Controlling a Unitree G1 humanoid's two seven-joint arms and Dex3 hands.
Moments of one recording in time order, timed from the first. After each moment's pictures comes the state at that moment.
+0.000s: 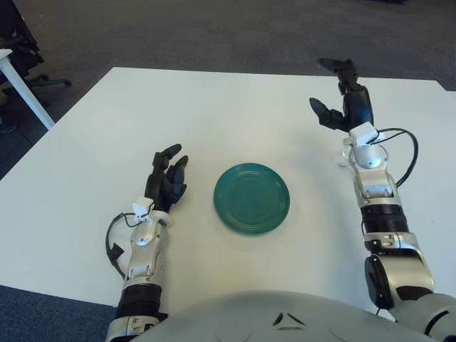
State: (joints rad) left arm 0.11 0.00 0.11 0.18 -0.15 -0.31 -0.12; right arm -0.44 -0.30 -0.06 0.25 -0.32 -0.40 -0.07
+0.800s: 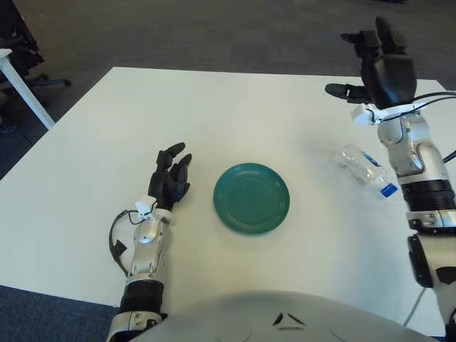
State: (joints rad) left arm 0.09 0.01 0.11 0.22 -0.16 -0.34 -0.15; right arm -0.55 -0.63 0.08 0.23 -0.98 -0.16 -0.30
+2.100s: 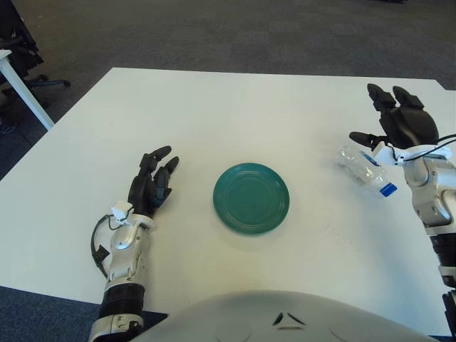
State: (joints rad) left arm 0.12 0.11 0.20 0.25 -0.28 -0.36 -0.31; right arm -0.17 -0.67 0.00 -0.02 -0.75 0.06 0.00
